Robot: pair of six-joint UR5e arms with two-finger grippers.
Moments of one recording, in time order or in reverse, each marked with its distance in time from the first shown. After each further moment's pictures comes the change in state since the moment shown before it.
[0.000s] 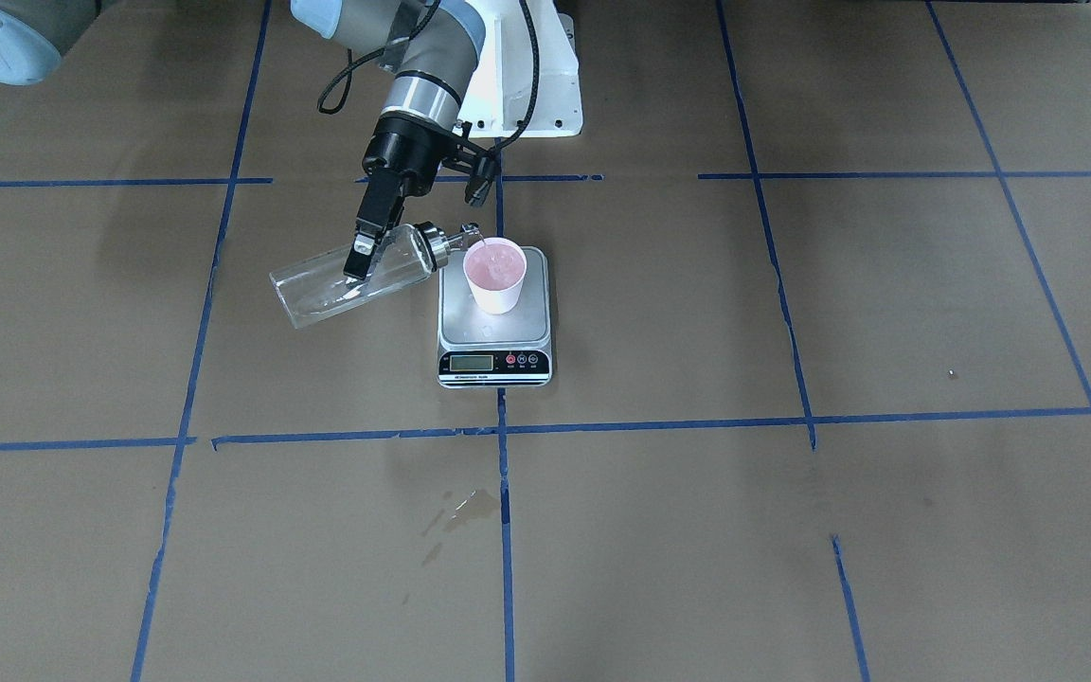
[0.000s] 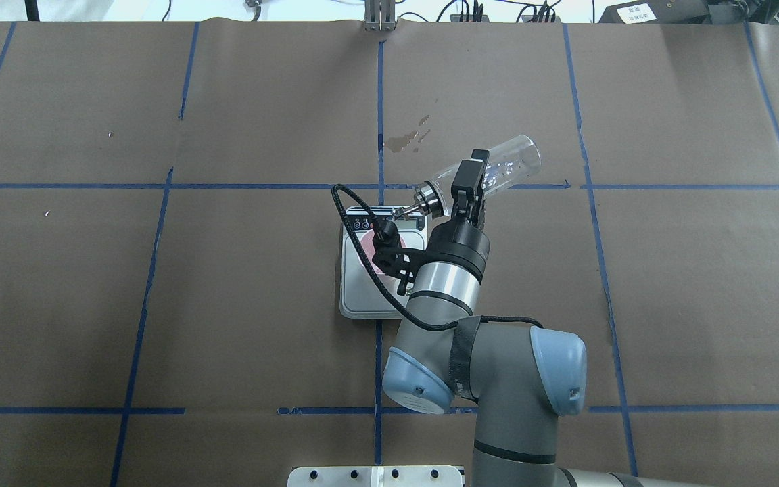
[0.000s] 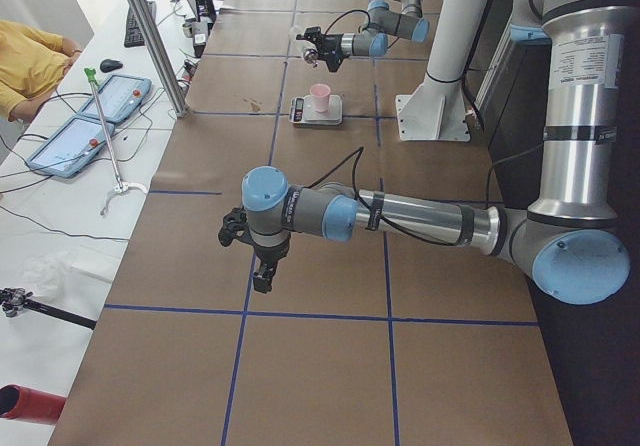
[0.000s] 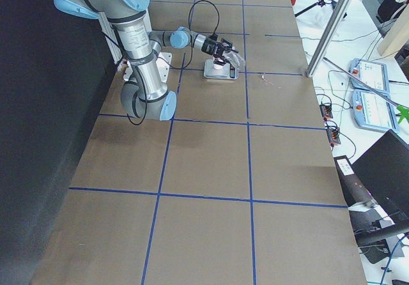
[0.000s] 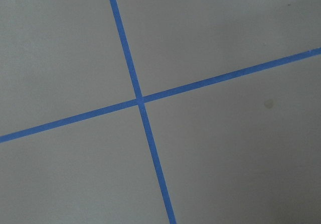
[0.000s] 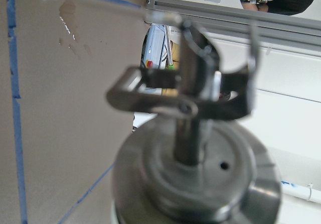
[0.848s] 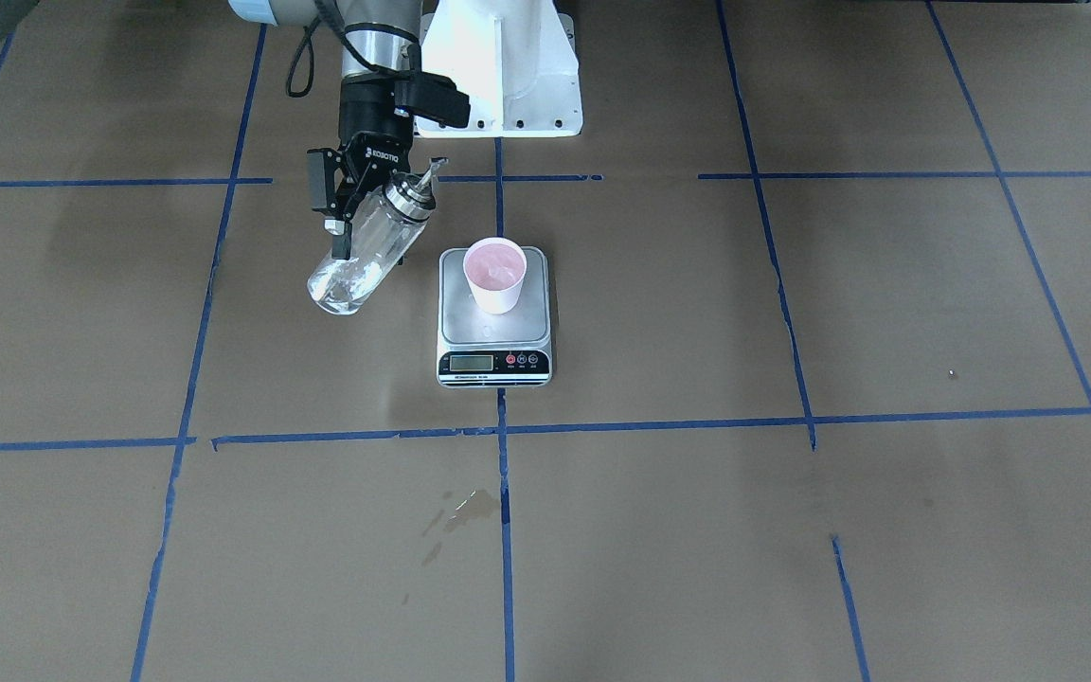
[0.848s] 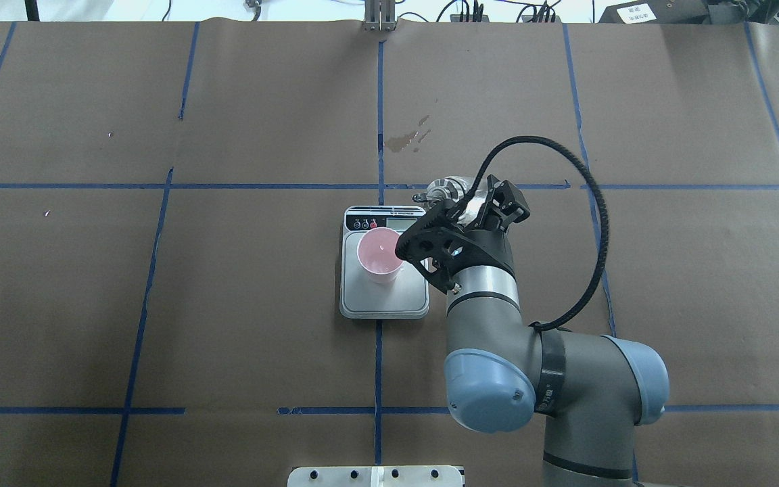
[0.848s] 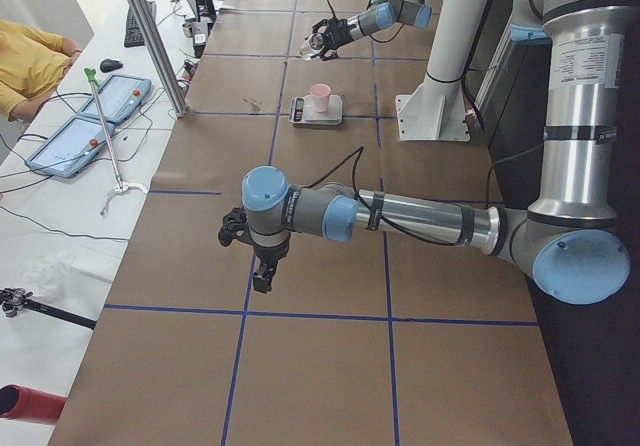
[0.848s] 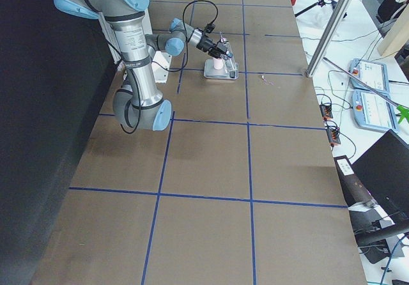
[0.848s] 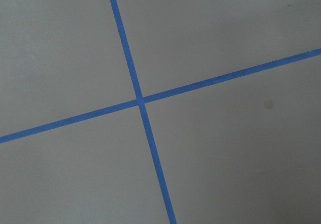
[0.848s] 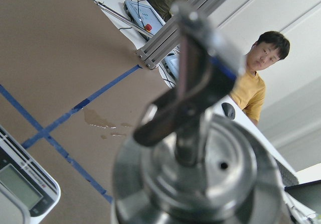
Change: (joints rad) left arm -0.001 0.000 0.000 -0.001 0.000 0.000; right arm 0.010 -0.155 0.157 0.506 0.305 0.446
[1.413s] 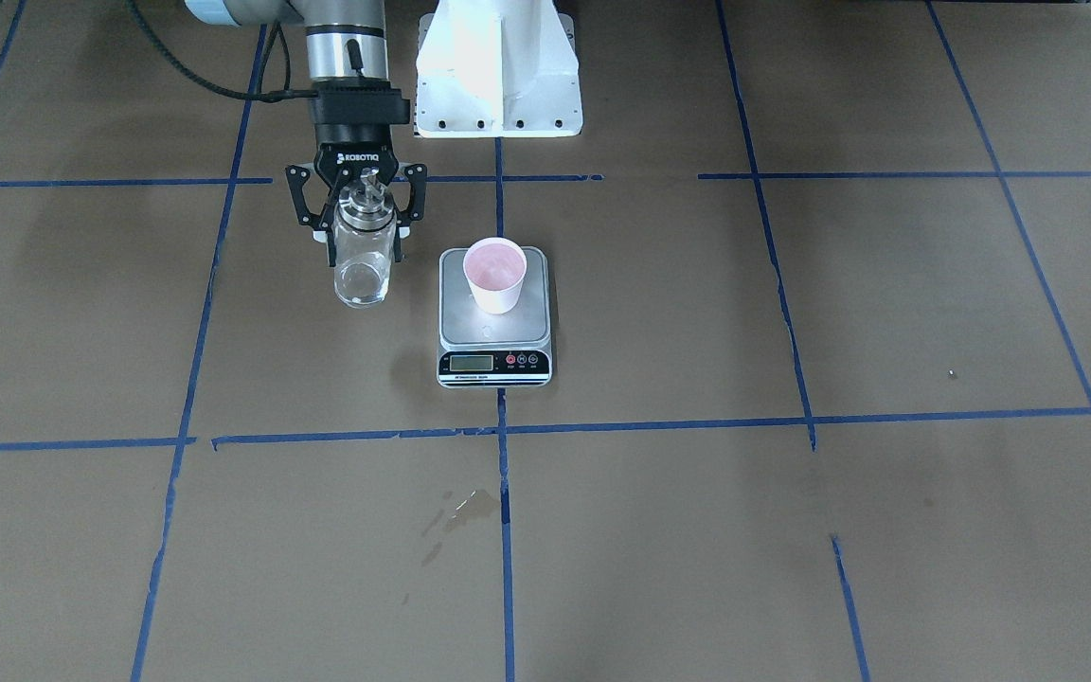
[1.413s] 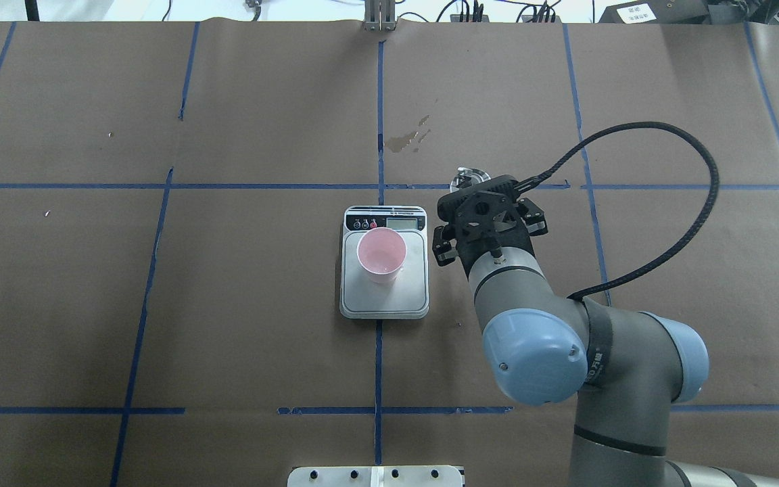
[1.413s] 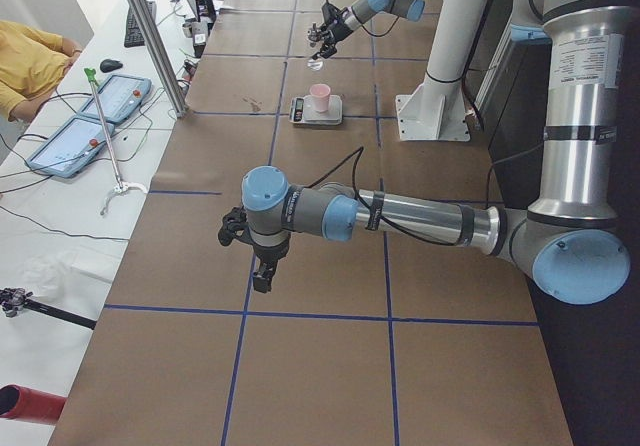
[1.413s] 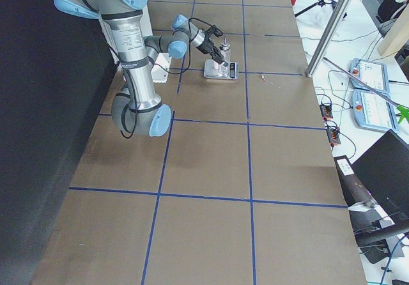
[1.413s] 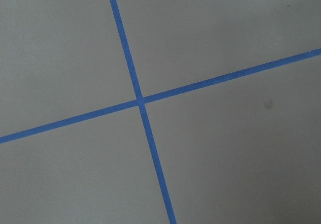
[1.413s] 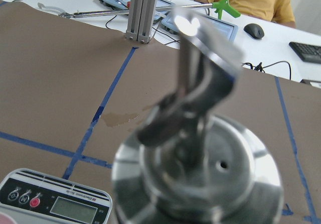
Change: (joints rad) left arm 0.000 0.000 0.000 -0.001 -0.001 0.000; right arm 0.074 -0.081 0.044 0.145 0.268 0.432
